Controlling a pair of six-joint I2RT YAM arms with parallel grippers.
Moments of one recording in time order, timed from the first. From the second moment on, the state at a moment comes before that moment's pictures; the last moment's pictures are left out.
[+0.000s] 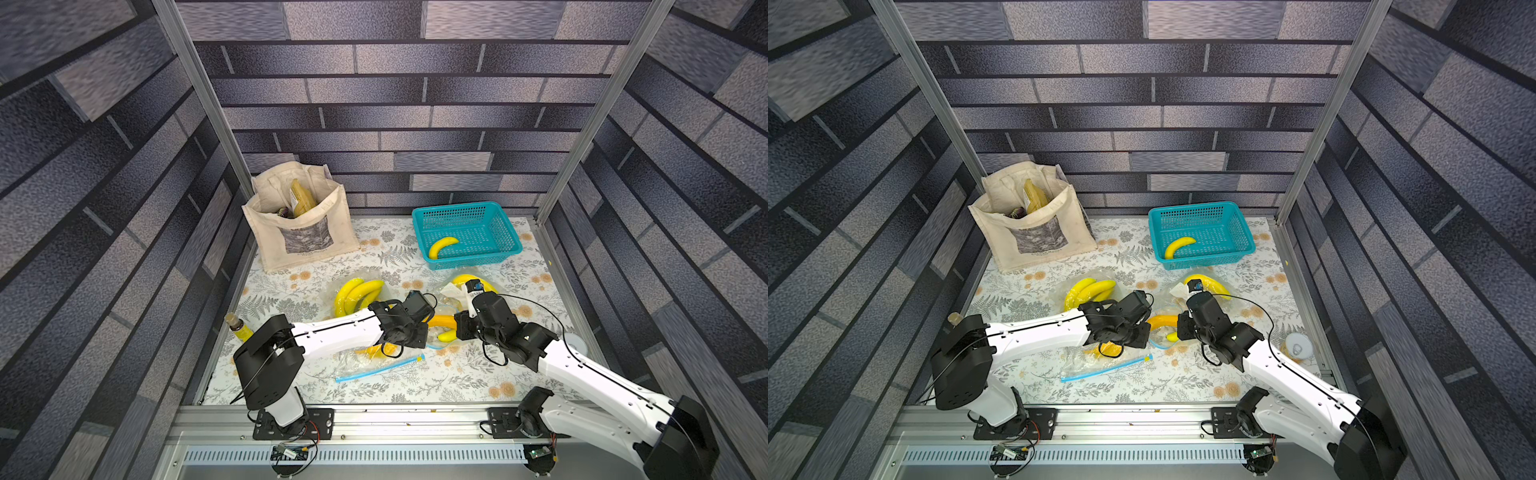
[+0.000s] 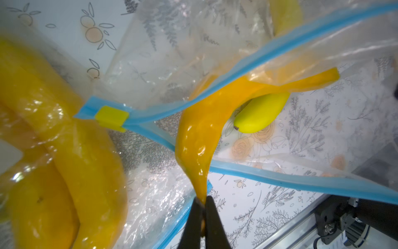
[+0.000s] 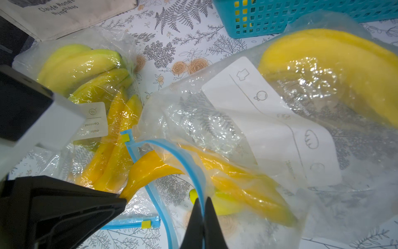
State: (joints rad) left arm -0.99 1.59 1.07 -0.56 0.07 -0.73; right arm 0.73 0.98 0.62 -0.43 0.09 0.47
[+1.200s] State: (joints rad) left arm -0.58 2.19 2.33 -0.90 0.04 -0.36; right arm 0.73 1.04 0.64 -0.42 0.18 0.46
